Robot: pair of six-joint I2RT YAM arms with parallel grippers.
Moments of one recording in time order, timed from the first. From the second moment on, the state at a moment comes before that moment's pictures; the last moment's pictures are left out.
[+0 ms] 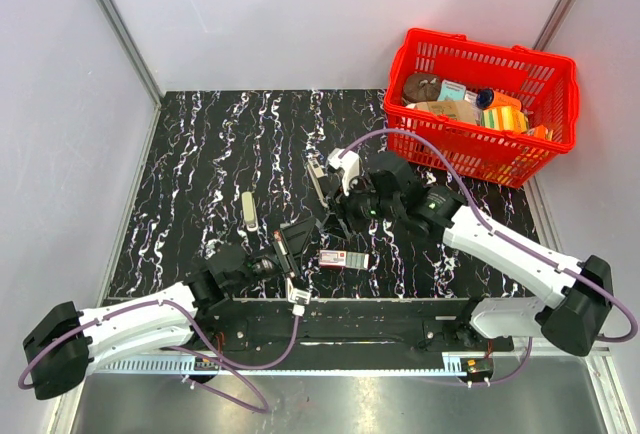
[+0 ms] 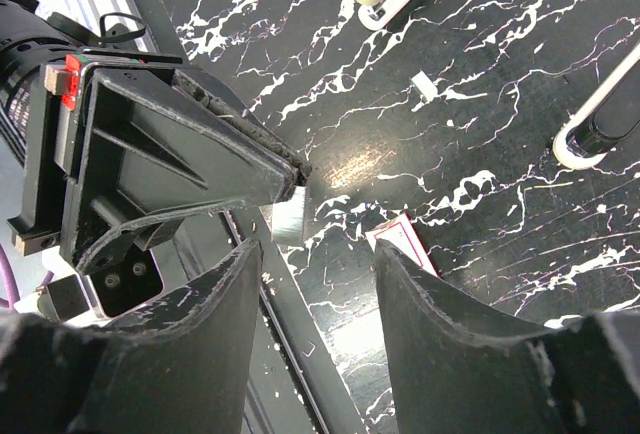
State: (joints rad) left arm -0.98 0.76 0.19 0.56 0.16 1.97; right arm 0.85 1.25 1.11 -0.41 -0.36 0.13
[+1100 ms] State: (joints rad) left arm -0.98 0.79 0.20 0.55 0.14 1.94; right arm 0.89 1.35 1.15 -0.40 -0.33 0.14
